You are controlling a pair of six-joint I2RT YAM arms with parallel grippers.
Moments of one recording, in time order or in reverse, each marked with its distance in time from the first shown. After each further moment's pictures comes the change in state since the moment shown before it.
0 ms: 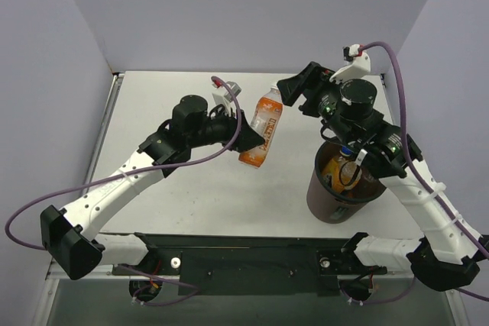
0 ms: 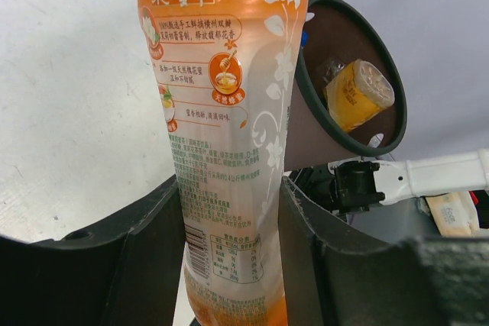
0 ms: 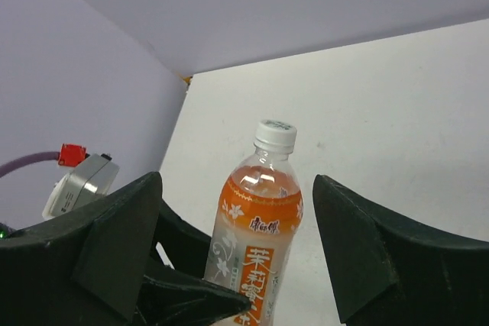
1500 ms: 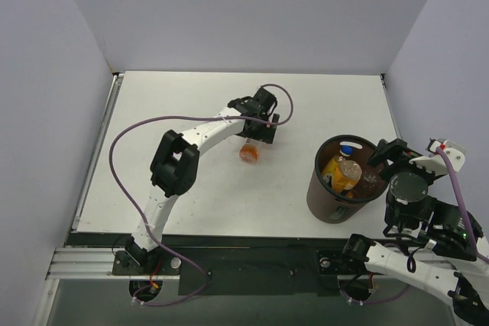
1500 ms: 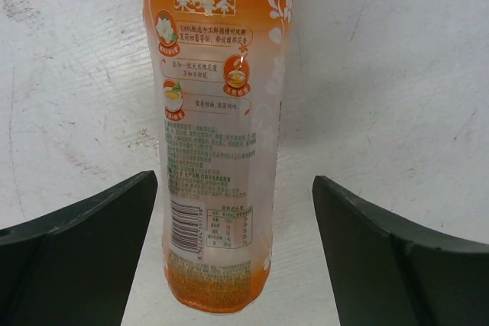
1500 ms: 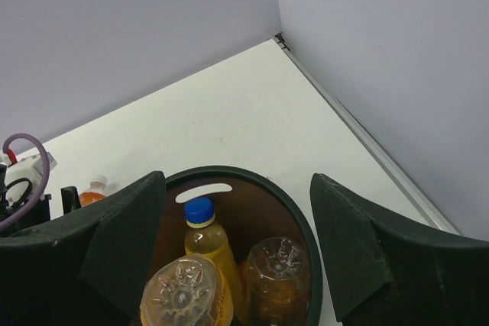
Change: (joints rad) left arm -0.009 0.968 0.738 -0.533 -0.554 0.136; right arm 0.227 -0.615 -0.462 -0.337 0.969 -0.032
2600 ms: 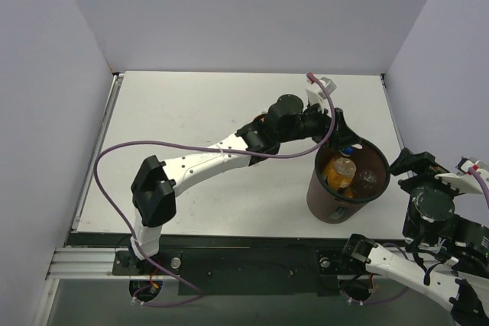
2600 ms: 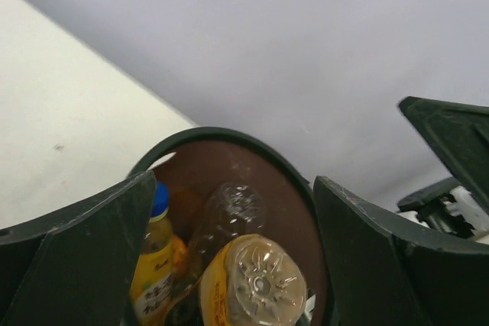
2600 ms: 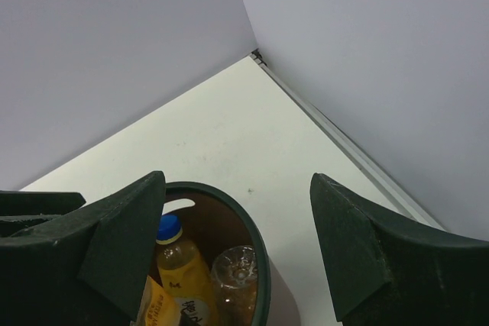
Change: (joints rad) left arm -0.324 -0.310 -0.187 0.908 0.446 -0.236; right arm 0.000 -0.148 -0.029 -0.046 0.087 0.013
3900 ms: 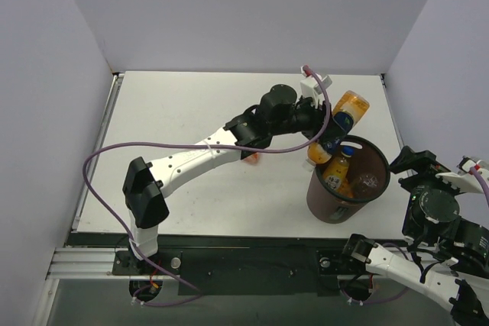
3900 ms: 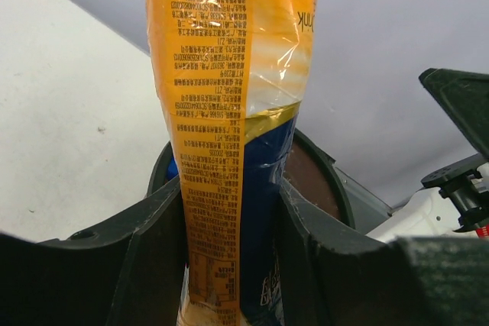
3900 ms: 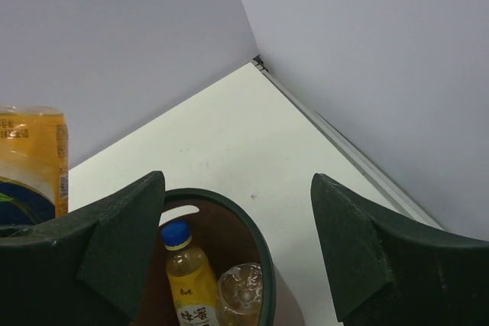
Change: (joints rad) left arm 0.035 -0.067 0.039 -0.226 0.002 0.119; right arm 0.000 -0.005 -0.010 0.100 0.009 -0.080
